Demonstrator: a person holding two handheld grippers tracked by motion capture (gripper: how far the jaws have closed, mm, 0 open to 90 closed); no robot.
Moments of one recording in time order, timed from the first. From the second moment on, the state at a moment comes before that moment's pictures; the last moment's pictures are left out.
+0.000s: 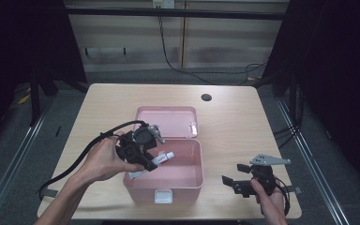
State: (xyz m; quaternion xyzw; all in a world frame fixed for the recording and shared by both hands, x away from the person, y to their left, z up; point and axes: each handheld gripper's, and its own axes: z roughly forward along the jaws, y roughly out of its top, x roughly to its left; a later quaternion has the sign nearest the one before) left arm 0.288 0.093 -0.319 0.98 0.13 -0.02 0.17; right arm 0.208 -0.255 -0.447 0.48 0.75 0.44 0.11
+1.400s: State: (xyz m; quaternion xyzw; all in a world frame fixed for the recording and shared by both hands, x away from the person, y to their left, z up) left arm 0.290 0.051 -0.381 0.98 0.09 -0.08 0.13; right arm 0.208 -0.255 -0.447 0.48 0.76 0.44 0.11
